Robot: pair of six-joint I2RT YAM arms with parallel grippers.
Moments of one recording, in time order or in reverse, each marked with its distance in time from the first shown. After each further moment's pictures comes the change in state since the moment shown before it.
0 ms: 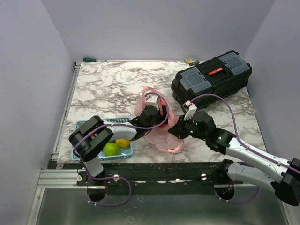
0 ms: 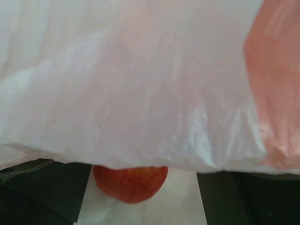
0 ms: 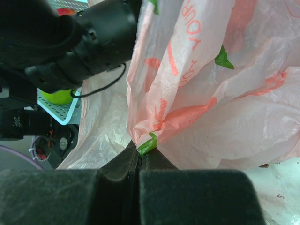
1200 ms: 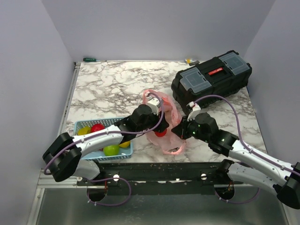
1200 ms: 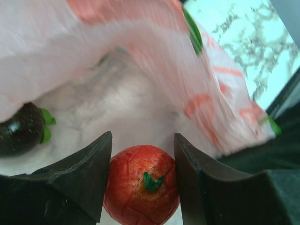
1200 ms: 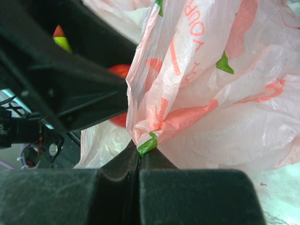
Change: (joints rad) left arm -0.053 -0.307 0.052 -0.388 0.248 0.122; right arm 0.000 -0.068 -0.016 -0.041 0.071 0.000
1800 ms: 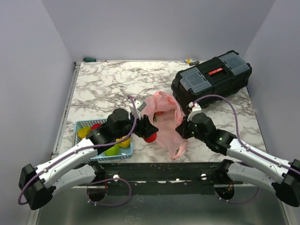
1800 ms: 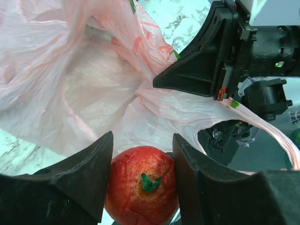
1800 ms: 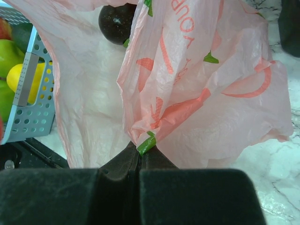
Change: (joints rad) left arm 0.049 -0.419 -0.082 -0.246 0.189 -0.025; right arm 0.000 0.050 0.002 -0.056 0.156 -0.047
